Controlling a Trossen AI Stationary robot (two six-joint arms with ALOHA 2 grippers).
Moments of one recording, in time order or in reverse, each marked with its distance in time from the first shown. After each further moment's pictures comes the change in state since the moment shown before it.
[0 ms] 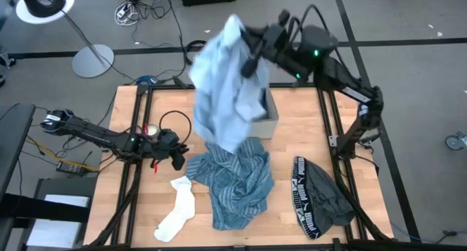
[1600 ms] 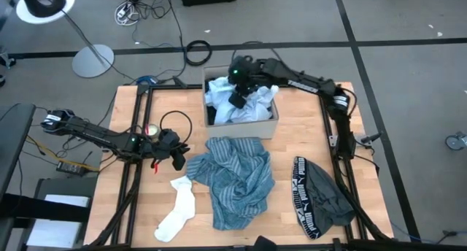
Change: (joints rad) left arm 0.000 0.007 0.000 0.023 -0.013 0.049; right arm -0.221 0.334 -0.124 -0.838 -0.230 0.471
